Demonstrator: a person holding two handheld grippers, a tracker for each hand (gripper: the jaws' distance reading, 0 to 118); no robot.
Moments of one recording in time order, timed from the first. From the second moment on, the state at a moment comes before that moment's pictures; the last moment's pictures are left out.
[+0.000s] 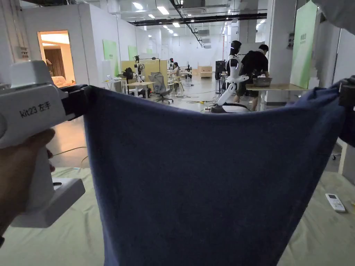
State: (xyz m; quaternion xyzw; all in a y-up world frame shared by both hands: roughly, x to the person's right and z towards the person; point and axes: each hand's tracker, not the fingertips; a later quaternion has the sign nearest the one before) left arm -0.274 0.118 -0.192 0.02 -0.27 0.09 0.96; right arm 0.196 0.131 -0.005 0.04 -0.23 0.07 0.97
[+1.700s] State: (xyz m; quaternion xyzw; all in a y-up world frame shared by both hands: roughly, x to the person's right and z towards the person) left arm -0.128 0.104 -0.431 -0.01 -0.18 0.04 0.98; right arm 0.259 0.139 -0.232 0.05 -0.32 0.17 0.93
